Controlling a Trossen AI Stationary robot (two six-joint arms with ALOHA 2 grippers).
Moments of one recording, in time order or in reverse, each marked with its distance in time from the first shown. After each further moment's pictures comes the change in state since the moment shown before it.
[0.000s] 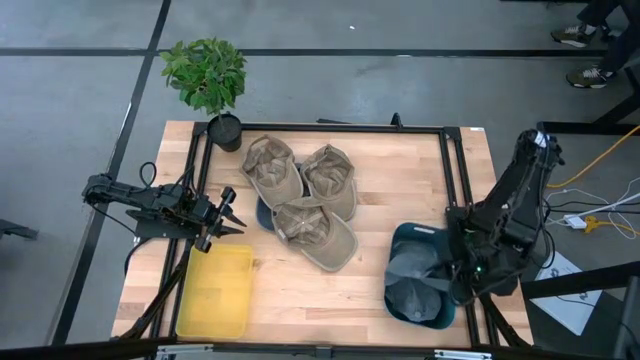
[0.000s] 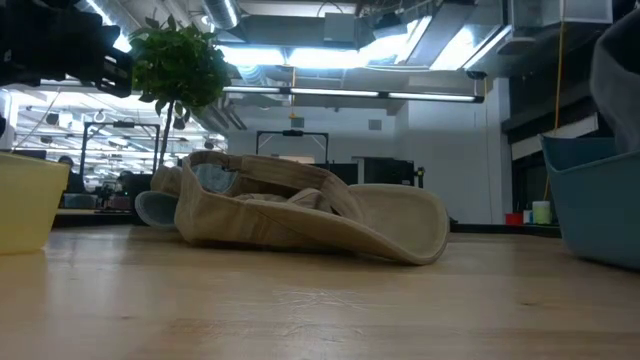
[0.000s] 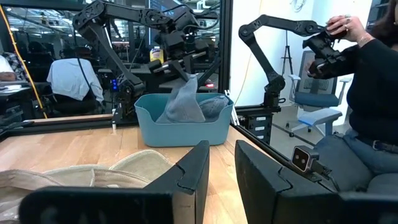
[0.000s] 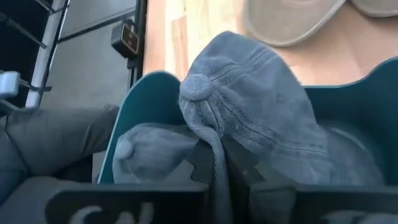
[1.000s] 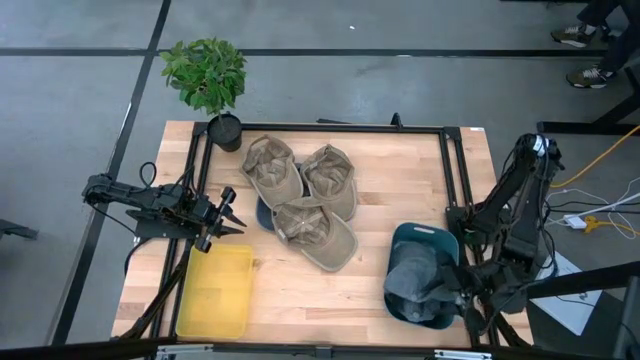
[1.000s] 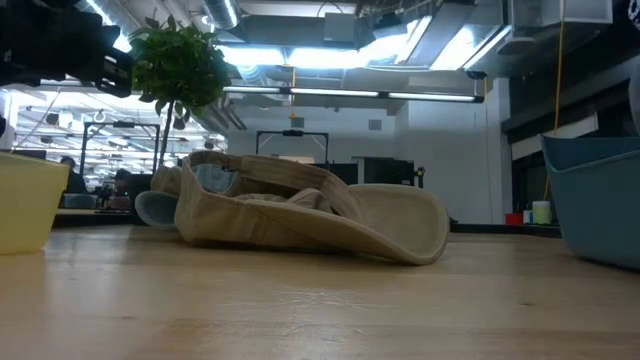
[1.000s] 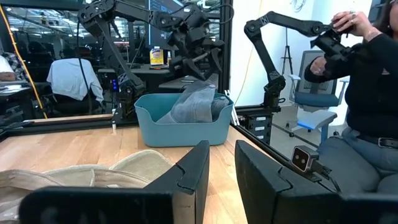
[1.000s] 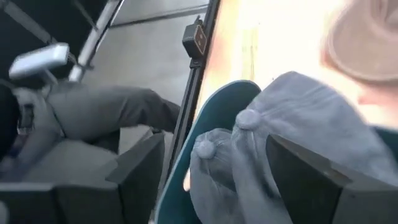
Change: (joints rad) left arm 0.000 0.000 0.000 0.000 0.000 0.000; right arm 0.063 0.111 0.047 0.238 -0.028 -0.241
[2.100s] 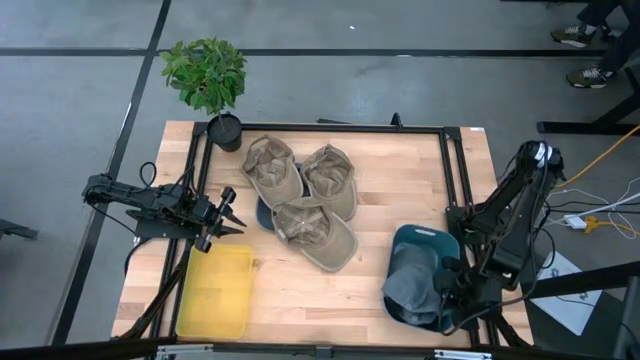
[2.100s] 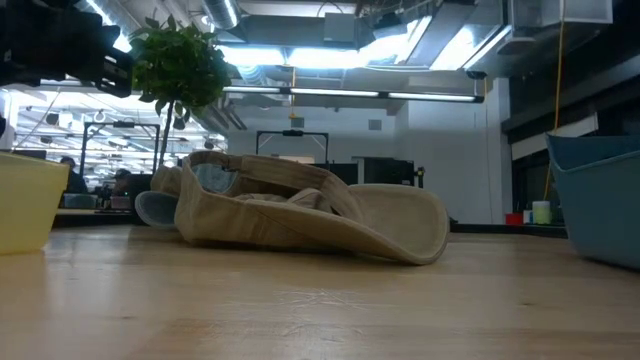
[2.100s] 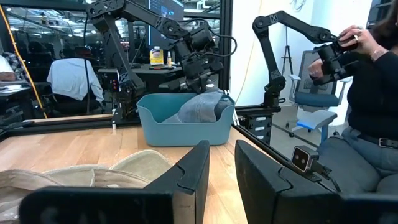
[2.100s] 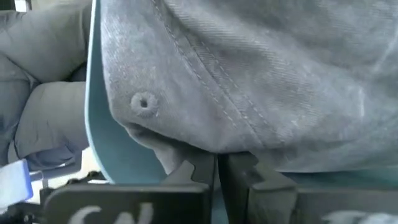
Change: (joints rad) left arm 0.000 0.000 0.000 0.000 0.000 0.000; right arm -0.047 0.136 -0.038 -0.141 -0.372 0.371
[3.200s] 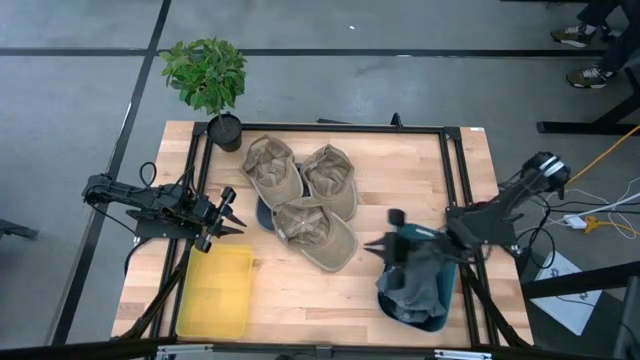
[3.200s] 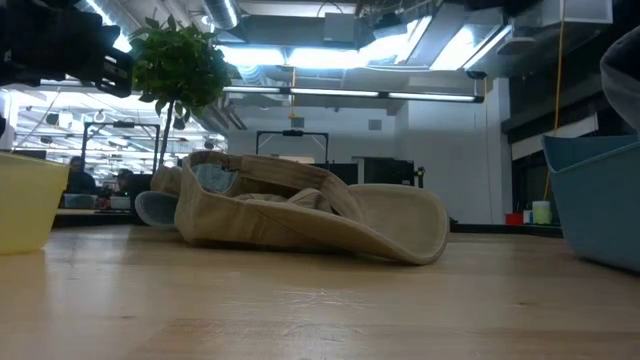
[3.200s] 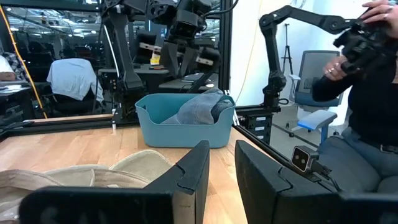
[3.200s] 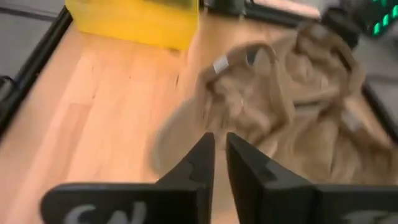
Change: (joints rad) left arm 0.000 0.000 0.000 0.000 0.000 0.000; right arm -0.537 0.117 0.197 0.285 0.455 -1.070
